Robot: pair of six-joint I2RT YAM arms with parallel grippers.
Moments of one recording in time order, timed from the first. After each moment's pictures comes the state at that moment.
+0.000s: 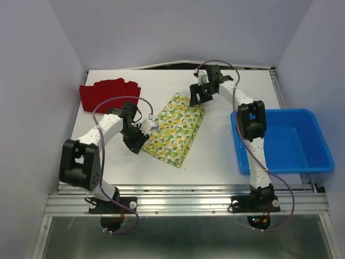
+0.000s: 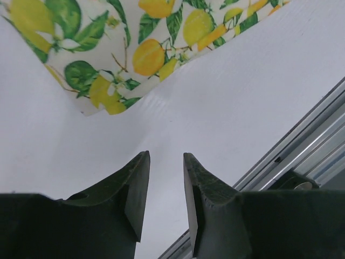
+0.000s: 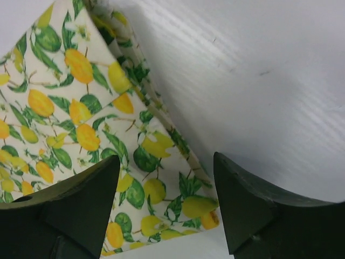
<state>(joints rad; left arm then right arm) -0.27 1.51 1.05 -0.98 0.31 0.68 0.28 2.47 2.19 -0.73 -0.47 -0.07</state>
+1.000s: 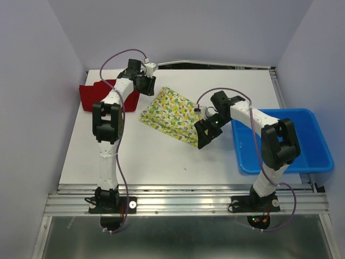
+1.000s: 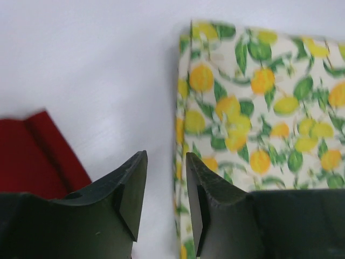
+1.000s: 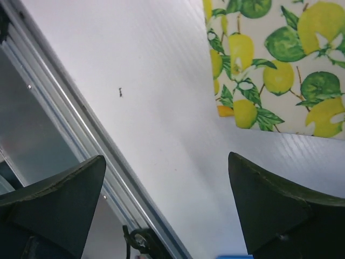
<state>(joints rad) -0.18 2.38 2.12 -0.59 0.36 0.22 0.39 1.79 1.30 -0.92 -0.66 -0.28</state>
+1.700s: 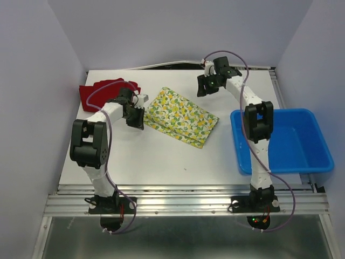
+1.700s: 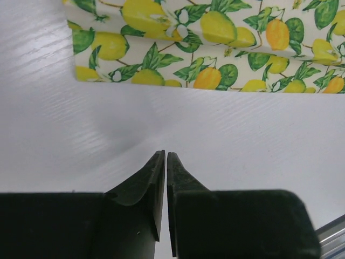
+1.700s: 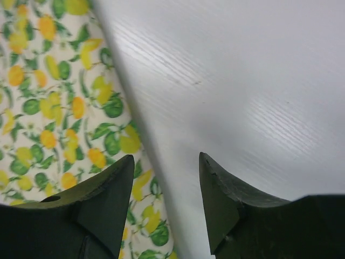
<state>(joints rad) -0.16 1.79 1.21 -0.58 0.34 0.10 0.25 2.31 2.15 -0.72 -0.42 -0.10</state>
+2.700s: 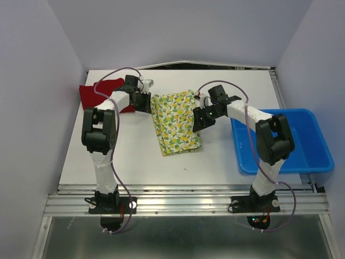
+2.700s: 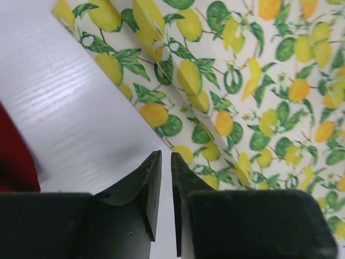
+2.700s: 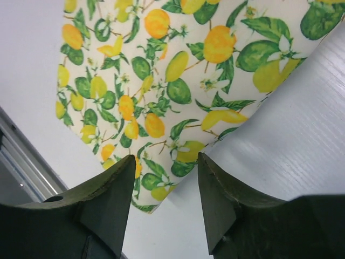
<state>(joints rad) -0.19 2.08 1.55 -0.48 0.38 0.06 0.38 1.88 1.35 -0.57 -0.56 -0.01</state>
